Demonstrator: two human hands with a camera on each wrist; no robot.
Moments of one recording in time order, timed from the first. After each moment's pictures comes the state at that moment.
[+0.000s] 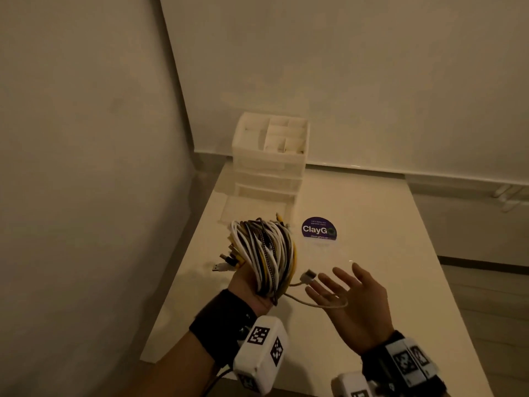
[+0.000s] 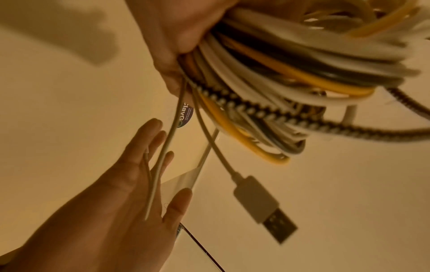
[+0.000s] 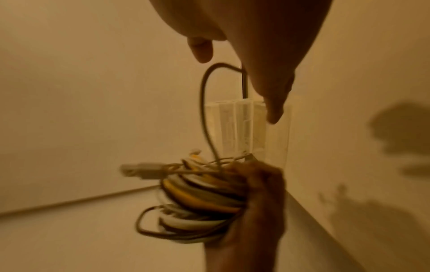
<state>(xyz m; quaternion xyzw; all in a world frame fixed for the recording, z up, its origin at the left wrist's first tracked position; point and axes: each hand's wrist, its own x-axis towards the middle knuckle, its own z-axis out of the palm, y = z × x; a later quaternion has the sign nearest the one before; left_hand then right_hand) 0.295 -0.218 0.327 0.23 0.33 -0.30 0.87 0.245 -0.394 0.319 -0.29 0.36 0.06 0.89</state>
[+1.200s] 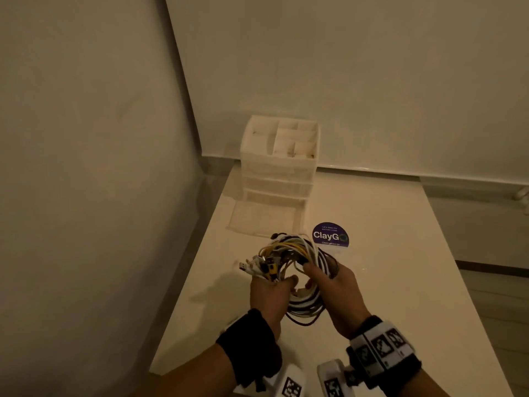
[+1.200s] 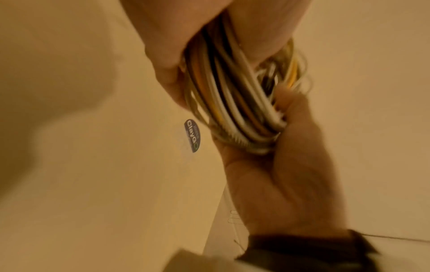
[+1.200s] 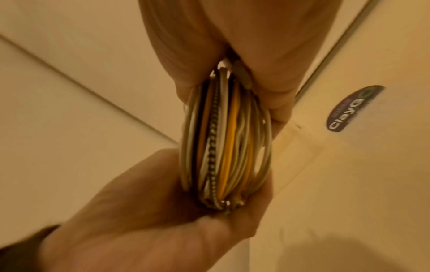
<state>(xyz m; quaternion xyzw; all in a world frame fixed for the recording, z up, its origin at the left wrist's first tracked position) 0.305 -0.241 0.278 0.61 0.25 -0.14 0.74 0.294 -0.359 0.300 -0.70 0.15 0.01 0.70</state>
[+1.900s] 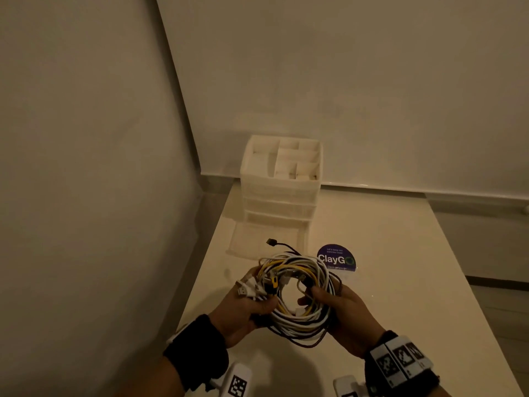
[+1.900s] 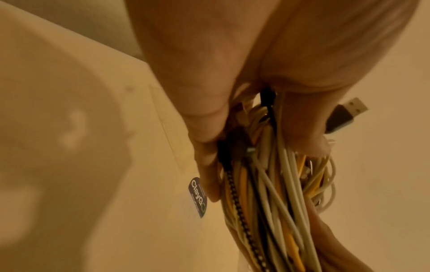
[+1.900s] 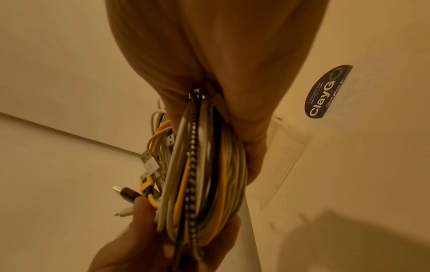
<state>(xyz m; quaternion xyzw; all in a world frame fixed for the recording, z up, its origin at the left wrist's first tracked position) 0.368 -0.164 0.273 0.54 0.00 -0.32 0.78 0.336 -0.378 0.285 -0.50 0.14 0.17 0.84</state>
